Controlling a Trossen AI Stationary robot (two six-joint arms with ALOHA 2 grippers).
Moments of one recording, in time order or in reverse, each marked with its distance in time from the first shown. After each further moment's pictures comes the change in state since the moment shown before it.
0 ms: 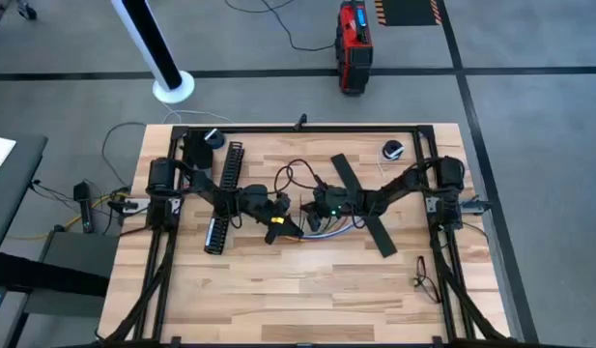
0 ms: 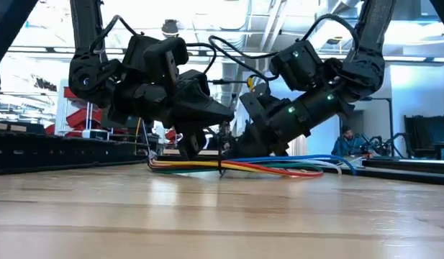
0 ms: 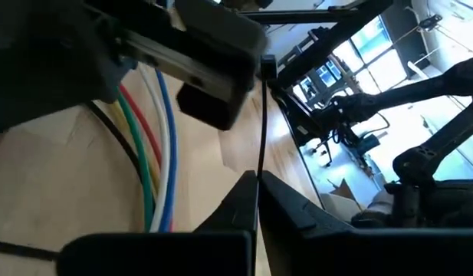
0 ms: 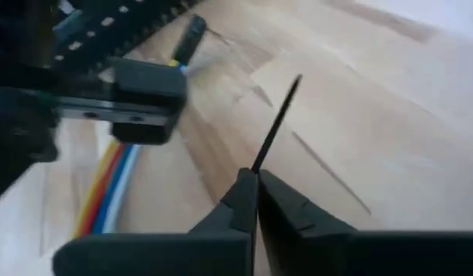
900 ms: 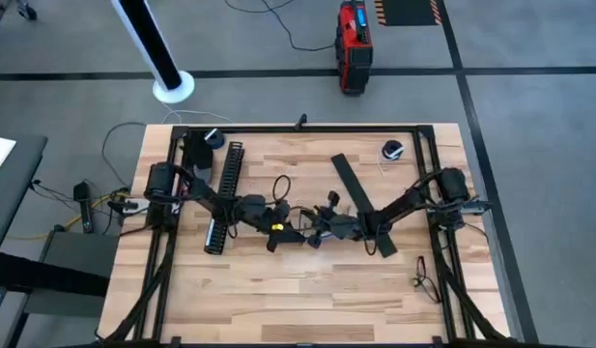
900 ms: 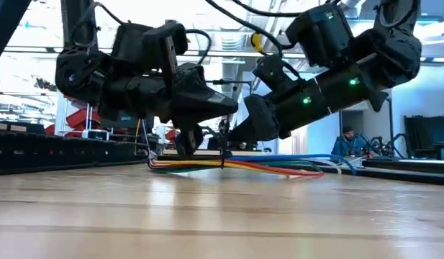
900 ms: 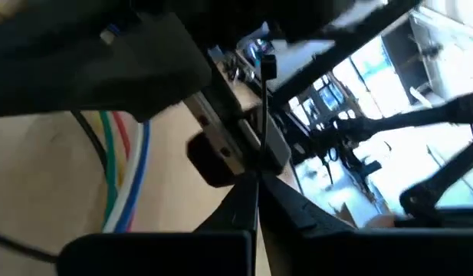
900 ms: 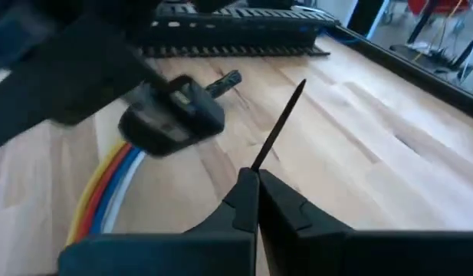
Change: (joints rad) left arm -0.109 0.000 -0.046 0.126 -0.216 -0.111; right arm 0.254 -0.004 0.002 0.077 0.519 -0.462
